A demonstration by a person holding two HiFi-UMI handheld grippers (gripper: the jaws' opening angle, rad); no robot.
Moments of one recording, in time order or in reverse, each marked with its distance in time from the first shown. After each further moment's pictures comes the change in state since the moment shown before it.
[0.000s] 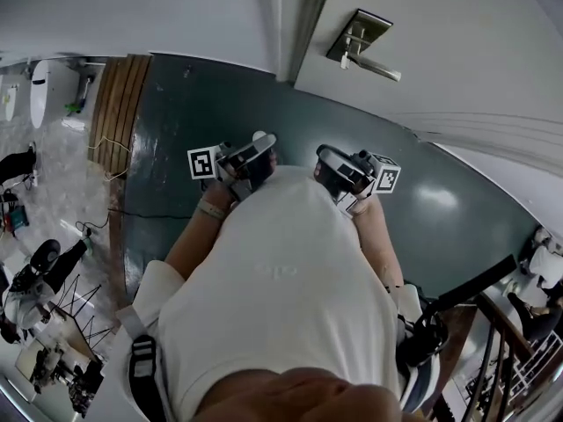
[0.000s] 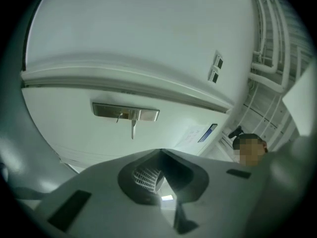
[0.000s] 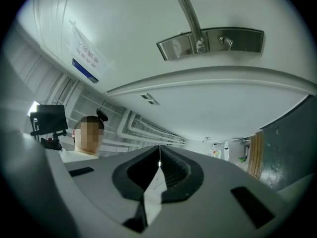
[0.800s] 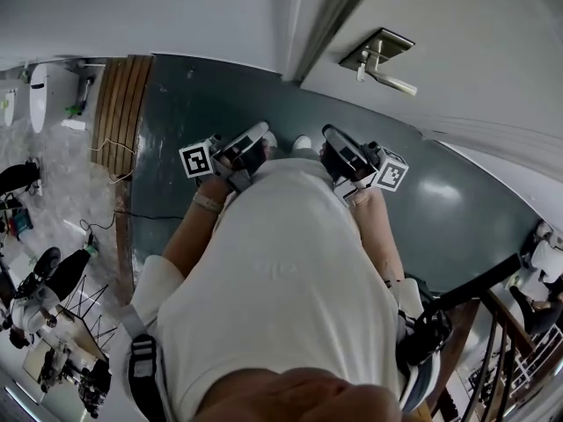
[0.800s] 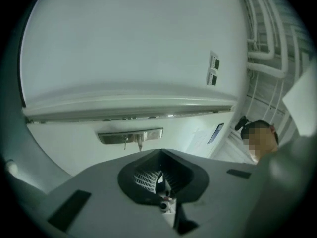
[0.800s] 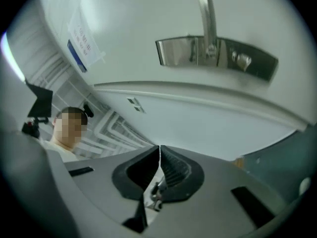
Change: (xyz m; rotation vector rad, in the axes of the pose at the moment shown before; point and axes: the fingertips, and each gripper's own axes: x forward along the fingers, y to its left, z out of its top) left arm -0.026 0.002 0.099 0.139 -0.036 0.110; right arm 0.061 -0.054 0.057 -0.148 -0.105 -0.208
